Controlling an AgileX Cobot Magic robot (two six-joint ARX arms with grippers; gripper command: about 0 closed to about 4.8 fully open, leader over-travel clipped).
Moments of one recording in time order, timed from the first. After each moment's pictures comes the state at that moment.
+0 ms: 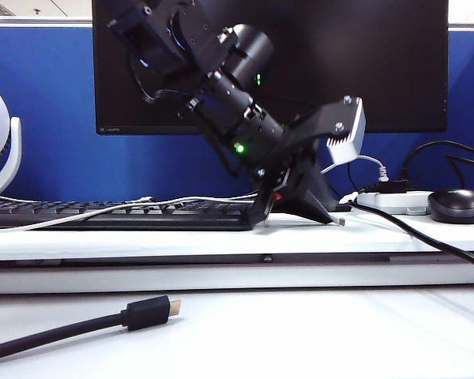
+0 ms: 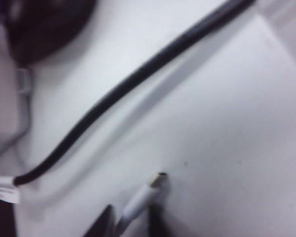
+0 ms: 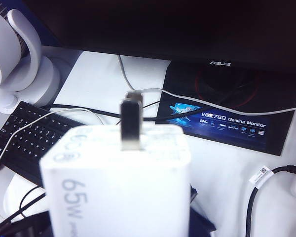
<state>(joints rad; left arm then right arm) -0.73 2.05 1.46 -0.13 0.36 1.38 0.51 1.55 2.04 -1.07 -0.07 0.29</state>
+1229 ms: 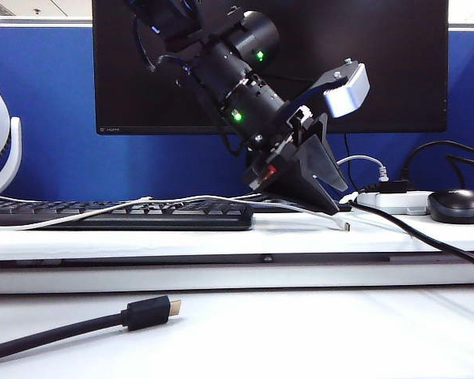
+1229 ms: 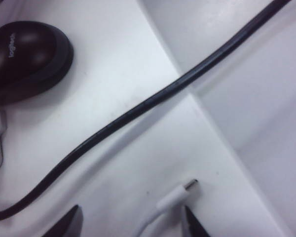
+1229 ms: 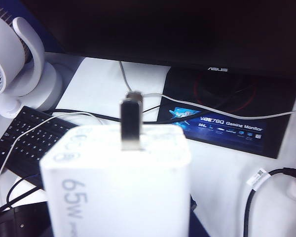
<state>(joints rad) -0.73 2.04 1.59 -0.43 0.51 1.38 0.51 1.53 2.04 -1.07 -0.06 0.29</state>
